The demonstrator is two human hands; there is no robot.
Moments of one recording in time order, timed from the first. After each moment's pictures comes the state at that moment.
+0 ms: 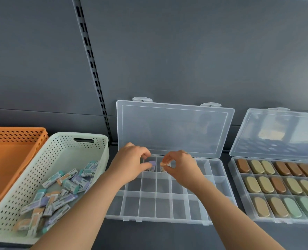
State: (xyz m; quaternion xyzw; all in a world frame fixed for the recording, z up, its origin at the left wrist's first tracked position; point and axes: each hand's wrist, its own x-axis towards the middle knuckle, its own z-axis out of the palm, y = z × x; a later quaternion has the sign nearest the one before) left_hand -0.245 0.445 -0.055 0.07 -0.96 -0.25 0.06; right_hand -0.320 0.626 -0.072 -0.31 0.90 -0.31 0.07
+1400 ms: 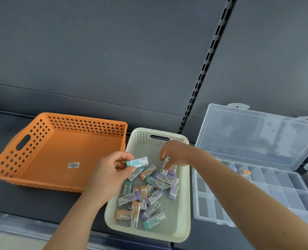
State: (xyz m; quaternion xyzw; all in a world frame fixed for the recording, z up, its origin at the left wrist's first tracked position) left_hand -0.071 0.241 -0.029 0.27 -0.81 -0.51 0.09; right_hand -0.266 0.372 -0.036 -0.48 0.84 -0.01 0.26
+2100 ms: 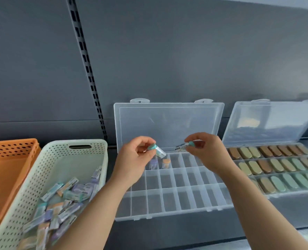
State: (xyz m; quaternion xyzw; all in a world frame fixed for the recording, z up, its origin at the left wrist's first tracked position) left_hand -0.222 0.450 -0.019 0.09 -0.77 -0.62 0.12; right_hand -0.303 0.654 0.004 -0.13 0.89 -0.43 0.04
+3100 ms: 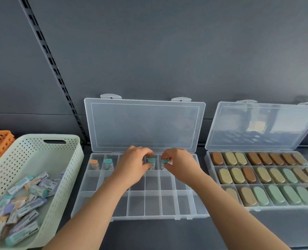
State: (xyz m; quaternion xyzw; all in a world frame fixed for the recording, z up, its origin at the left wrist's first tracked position) left_hand -0.274 0.525 -0.063 0.07 -0.95 -0.30 0.03; right_hand -0.342 0.683 -0.056 -0.28 0.94 -0.19 0.11
